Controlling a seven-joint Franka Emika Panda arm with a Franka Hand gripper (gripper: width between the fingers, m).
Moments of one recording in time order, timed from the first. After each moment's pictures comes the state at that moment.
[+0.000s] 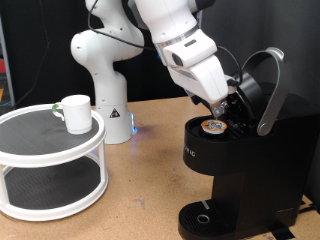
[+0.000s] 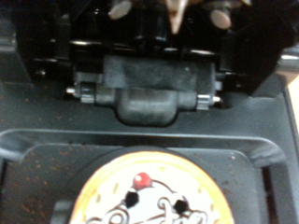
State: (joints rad) arm 0.39 -0.19 -0.28 -2.36 0.48 2.32 -0.99
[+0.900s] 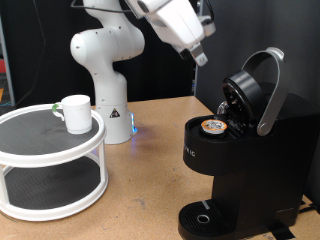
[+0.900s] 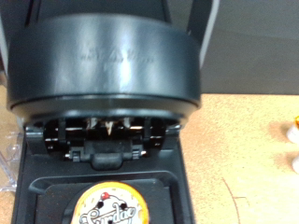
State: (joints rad) arm 0.36 -0.32 -0.37 -2.24 0.55 2.11 -0.97
